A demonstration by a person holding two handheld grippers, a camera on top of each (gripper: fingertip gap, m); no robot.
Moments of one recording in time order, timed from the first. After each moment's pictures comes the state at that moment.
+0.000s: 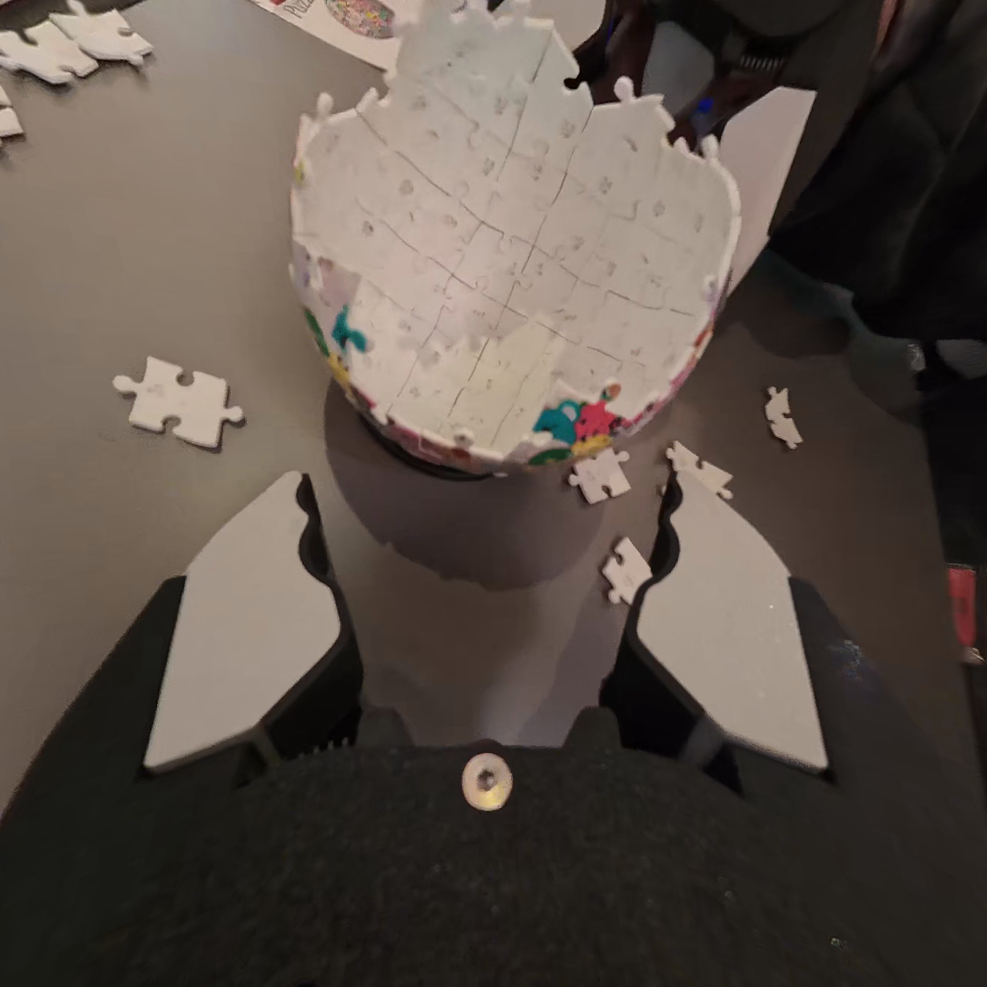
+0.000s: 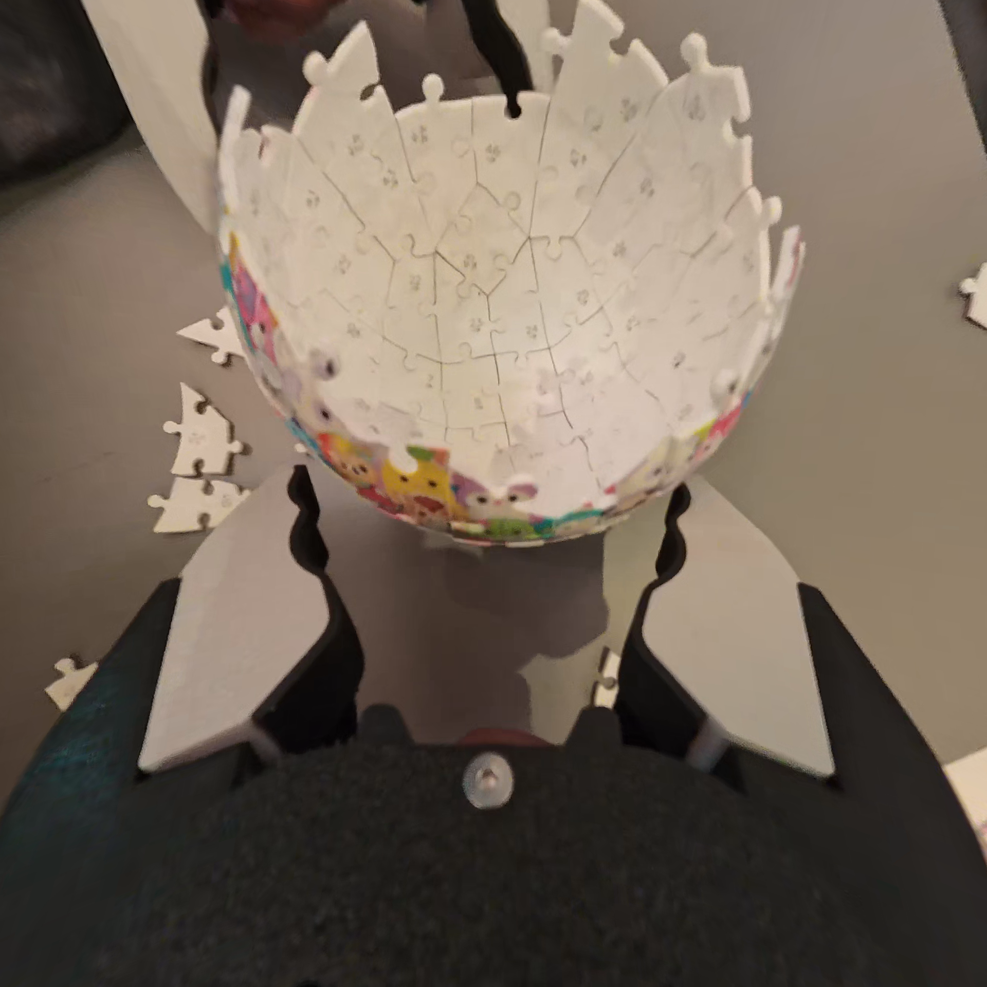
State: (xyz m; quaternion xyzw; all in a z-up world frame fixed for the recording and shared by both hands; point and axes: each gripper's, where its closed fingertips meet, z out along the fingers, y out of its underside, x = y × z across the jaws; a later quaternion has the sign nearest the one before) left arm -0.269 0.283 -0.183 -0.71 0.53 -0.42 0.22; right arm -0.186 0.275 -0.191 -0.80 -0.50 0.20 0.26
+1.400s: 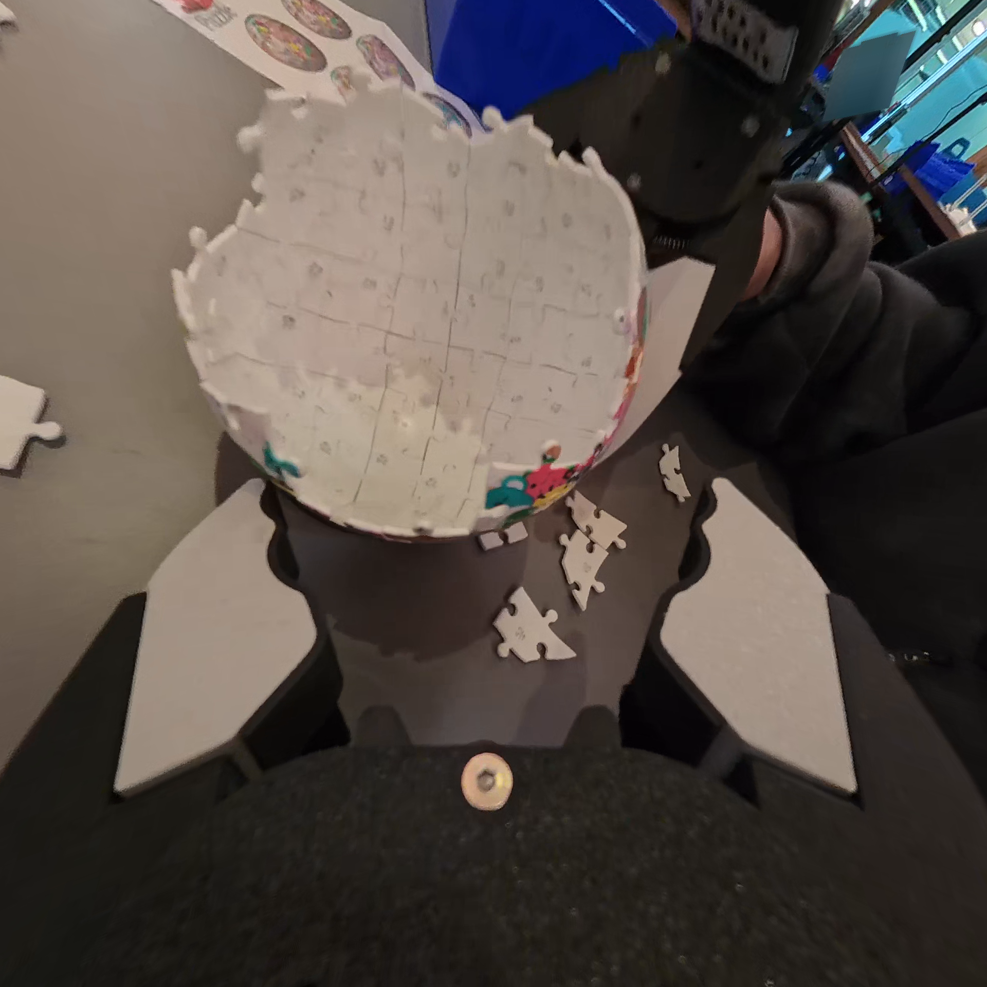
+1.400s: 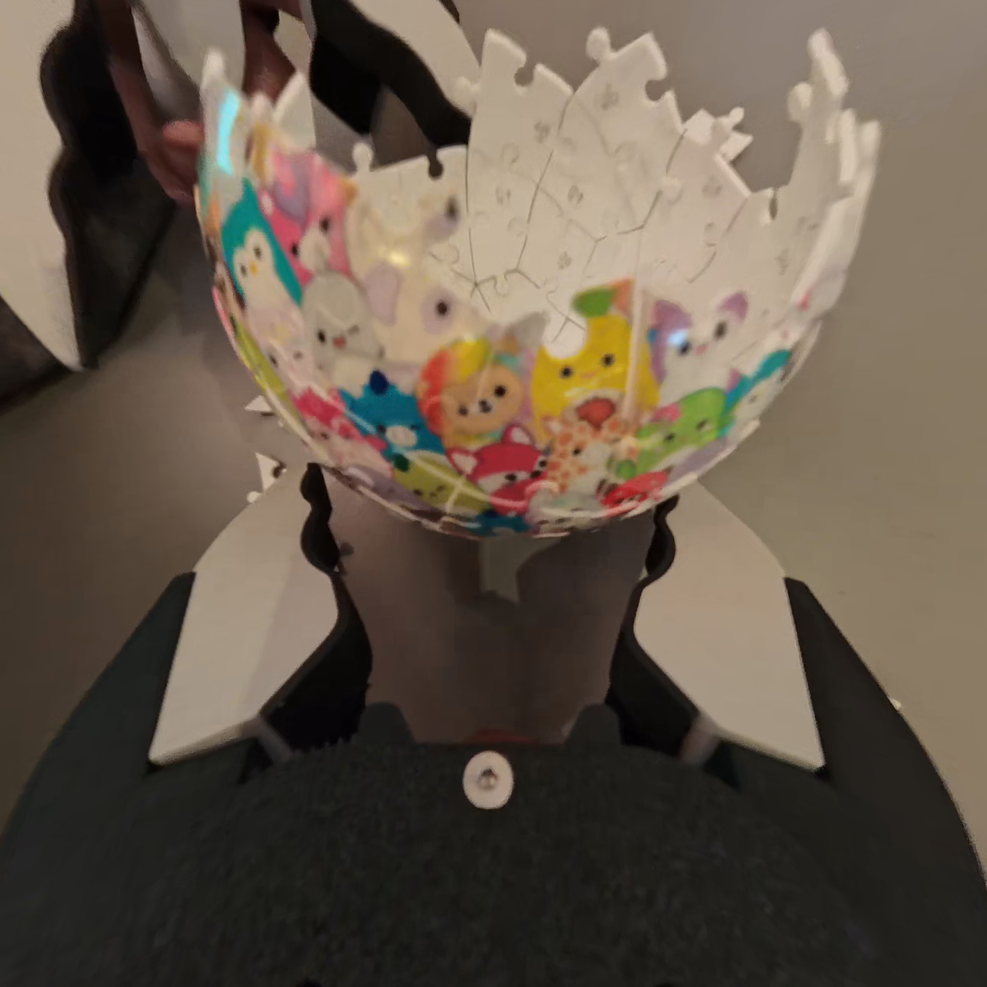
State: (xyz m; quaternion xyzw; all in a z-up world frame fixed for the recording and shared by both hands) left arm -0.245 0.248 -0.168 -0.70 0.48 -0.49 0.20; right arm -0.203 0.250 -0.199 -0.85 -0.39 0.25 0.27
